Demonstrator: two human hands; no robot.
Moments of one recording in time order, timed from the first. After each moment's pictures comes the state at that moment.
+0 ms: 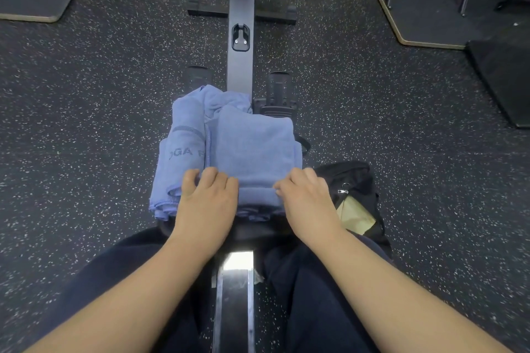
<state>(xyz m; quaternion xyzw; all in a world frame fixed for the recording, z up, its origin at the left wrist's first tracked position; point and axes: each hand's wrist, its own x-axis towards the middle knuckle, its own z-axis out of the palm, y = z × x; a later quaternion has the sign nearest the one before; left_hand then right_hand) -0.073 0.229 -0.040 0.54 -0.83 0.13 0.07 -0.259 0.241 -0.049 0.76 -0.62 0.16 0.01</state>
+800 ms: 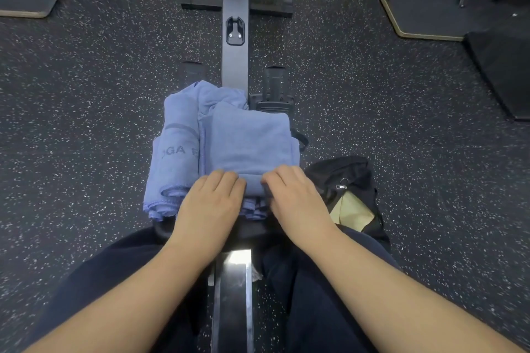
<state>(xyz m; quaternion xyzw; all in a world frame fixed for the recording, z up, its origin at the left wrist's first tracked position) -0.076 0.231 -0.039 0.47 -0.88 0.07 0.07 -0.249 0.240 -0.049 0.79 -0.59 0.17 -0.02</state>
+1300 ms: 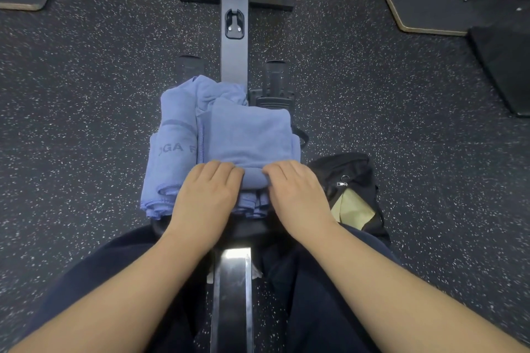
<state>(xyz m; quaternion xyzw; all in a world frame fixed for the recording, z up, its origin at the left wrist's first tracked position) -0.075 0.215 -0.046 0.48 -0.87 0.05 0.09 -0.249 0.230 -0.053 0.79 -0.59 0.17 0.02</state>
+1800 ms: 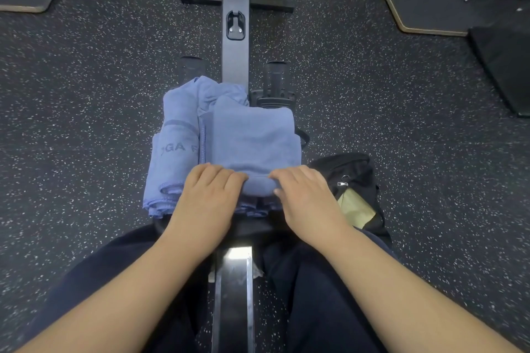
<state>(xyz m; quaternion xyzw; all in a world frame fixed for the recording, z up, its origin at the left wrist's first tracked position) -0.071 0.226 -0.038 0.48 -0.86 0.02 0.15 -0.260 0.243 -0.039 0.79 -0.59 0.17 -0.03</state>
